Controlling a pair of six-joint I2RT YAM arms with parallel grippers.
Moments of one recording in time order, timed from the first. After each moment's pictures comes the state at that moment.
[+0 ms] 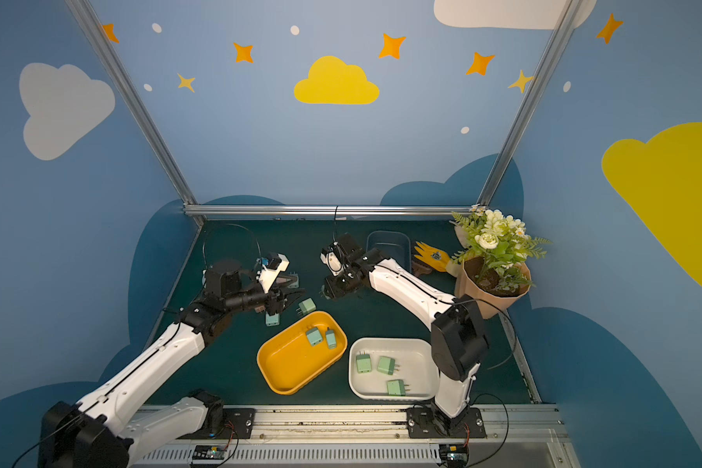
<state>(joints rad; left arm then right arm) -0.40 1.04 0.76 -0.11 0.62 0.13 0.77 1.72 1.44 -0.77 -0.20 0.18</state>
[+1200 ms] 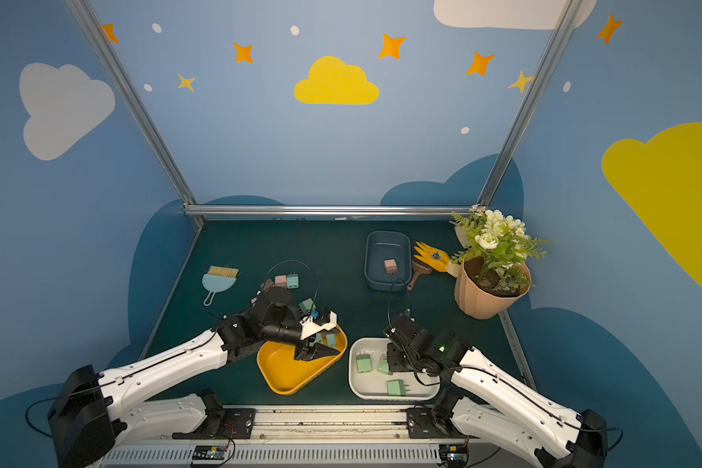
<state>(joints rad) -0.84 1.18 0.74 -0.14 0.68 0.31 0.91 0.86 0.72 -1.09 0.13 0.81</state>
